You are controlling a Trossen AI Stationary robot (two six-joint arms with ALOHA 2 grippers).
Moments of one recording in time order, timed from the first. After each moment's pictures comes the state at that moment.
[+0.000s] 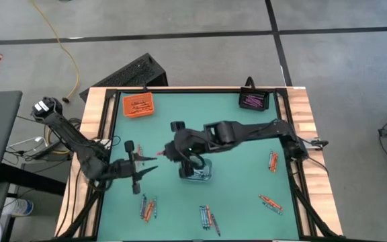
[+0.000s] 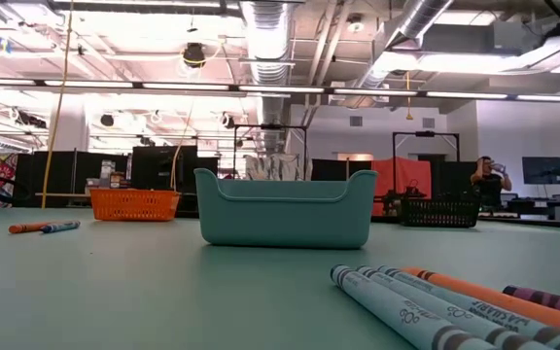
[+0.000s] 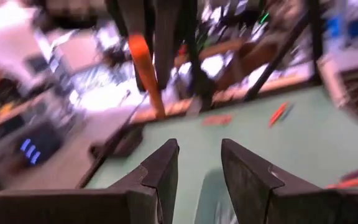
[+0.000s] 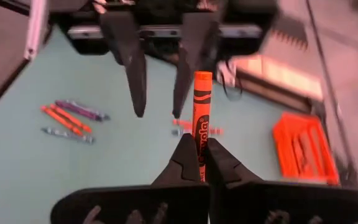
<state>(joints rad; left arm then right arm) -0.77 1.00 0.51 0.59 -0.99 0.38 0.20 2.10 2.36 -0.88 0.19 -0.24</state>
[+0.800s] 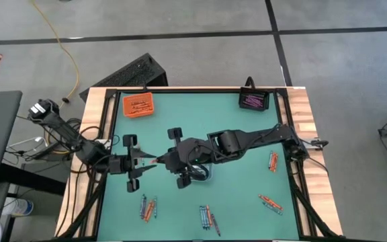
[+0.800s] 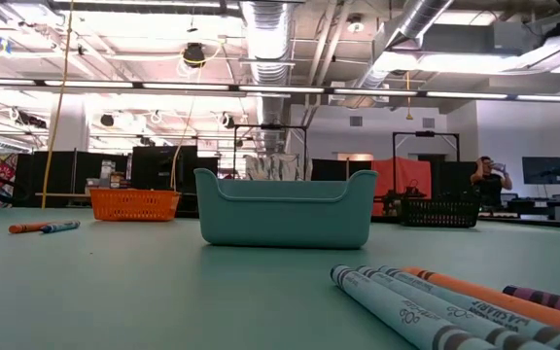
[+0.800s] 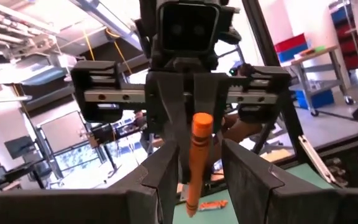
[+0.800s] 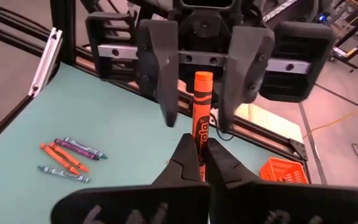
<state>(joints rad) -0.64 0.99 0.51 0.93 -0.65 0.63 0.27 2.10 2.36 -0.74 0.26 -0.29</state>
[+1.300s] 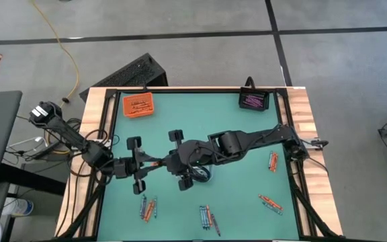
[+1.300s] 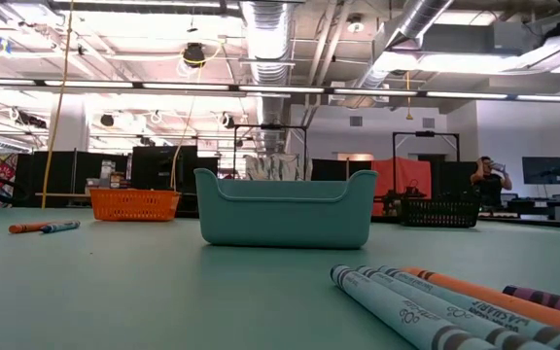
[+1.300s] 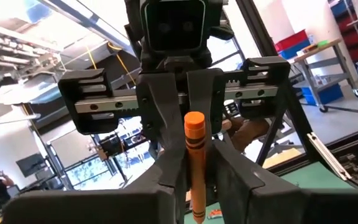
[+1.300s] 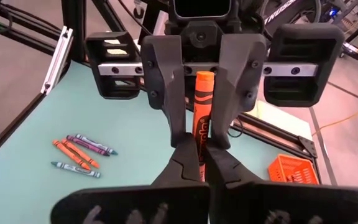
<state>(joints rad) -0.62 1.10 0.51 1.07 -0.60 0.72 0.27 2.10 2.36 -0.76 0.26 -0.27</state>
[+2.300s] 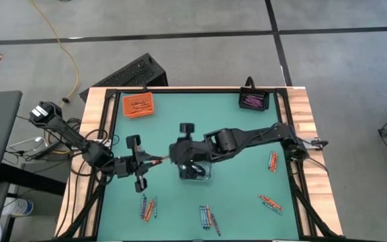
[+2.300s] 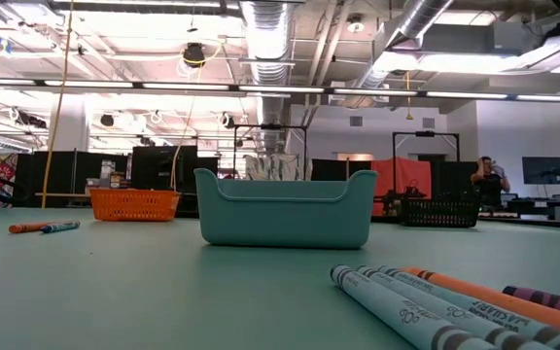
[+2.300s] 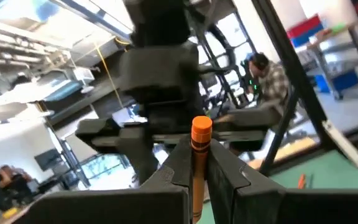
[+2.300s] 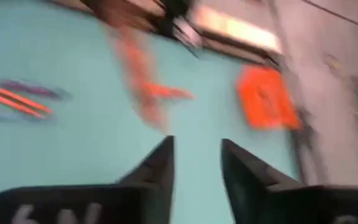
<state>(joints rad) -0.62 1.10 0.51 1.07 -0.65 0.78 0.24 2.10 2.35 -1.03 0.48 -0.08</state>
